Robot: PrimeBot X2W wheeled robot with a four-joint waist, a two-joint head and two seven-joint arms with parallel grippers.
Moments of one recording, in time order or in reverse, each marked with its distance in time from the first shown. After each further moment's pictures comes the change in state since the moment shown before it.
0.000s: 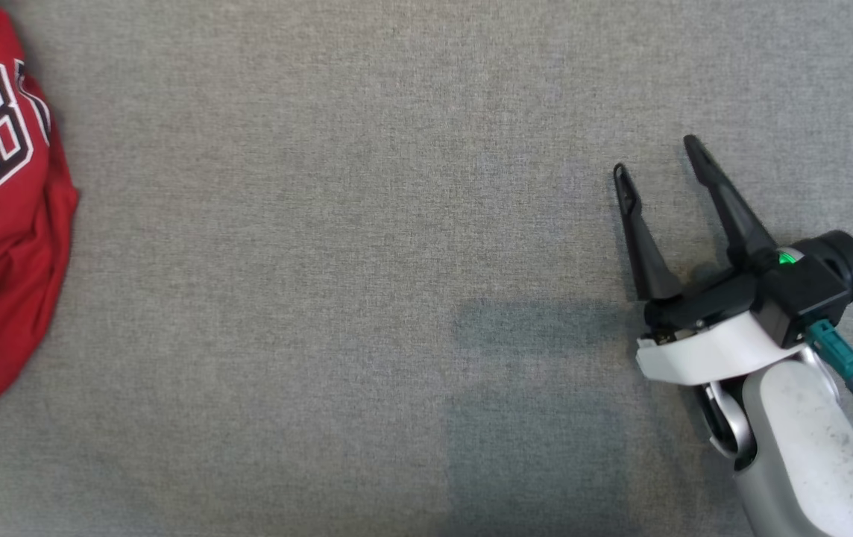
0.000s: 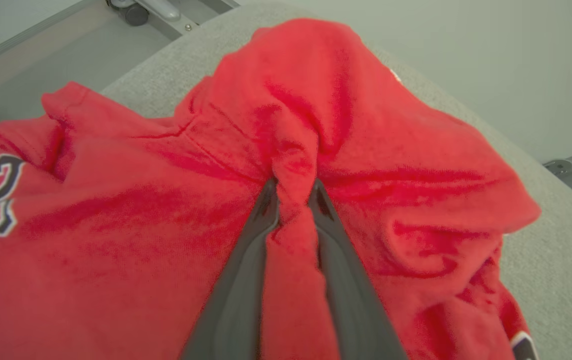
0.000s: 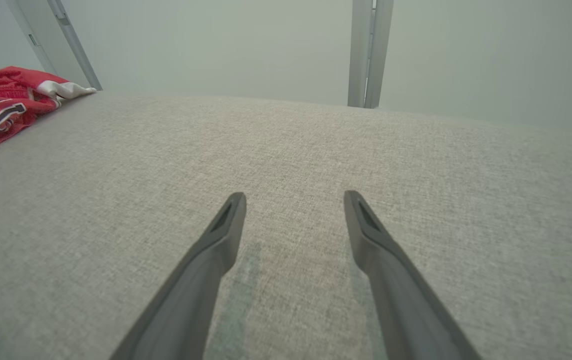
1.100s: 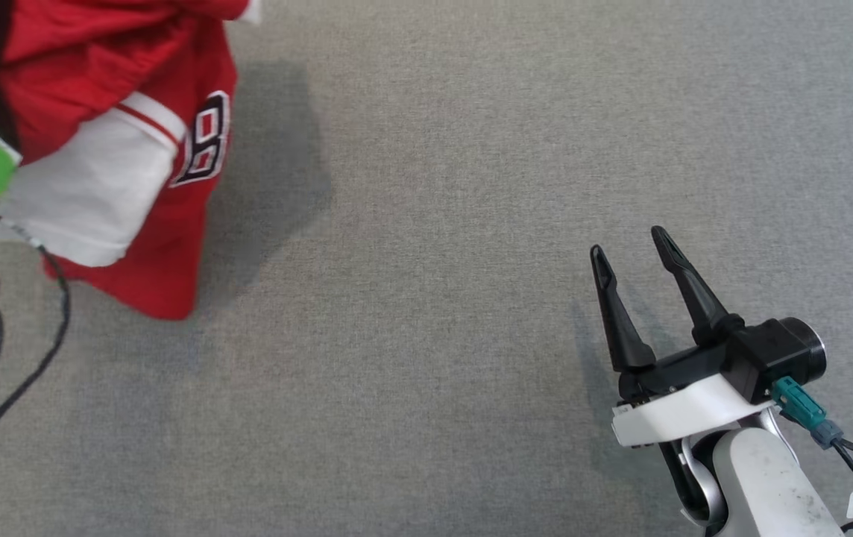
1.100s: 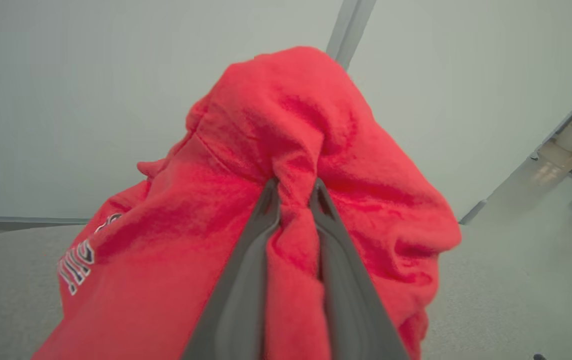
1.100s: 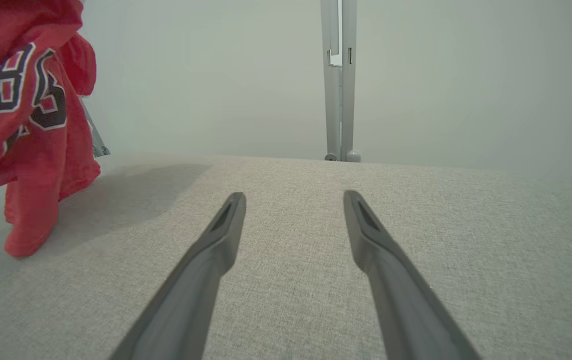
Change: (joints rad) left arm 0.254 0.010 -0.220 -0.893 -0.206 0.038 0.241; right arm 0.138 0.087 -0.012 0.045 0.041 0.000 0.001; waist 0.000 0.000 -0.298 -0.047
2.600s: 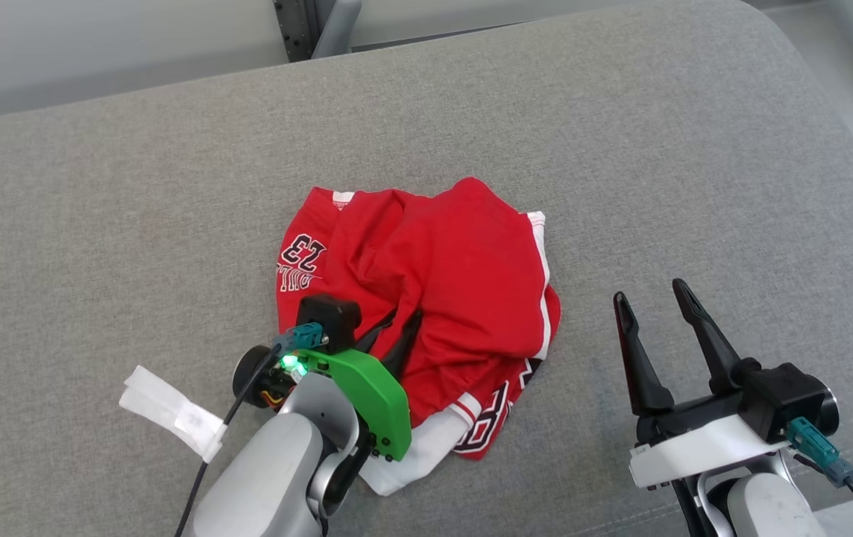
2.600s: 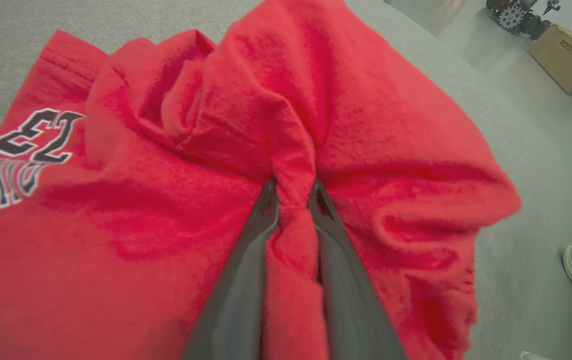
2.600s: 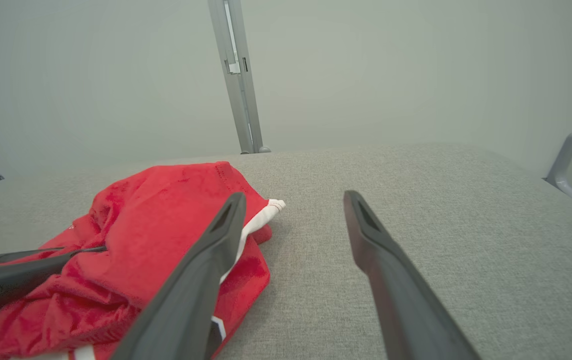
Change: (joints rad) left arm 0.285 -0.357 -0.614 0.484 0.339 0.016 -0.457; right arm 0.111 0.017 -0.048 0.006 0.028 0.000 0.000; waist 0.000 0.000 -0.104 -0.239
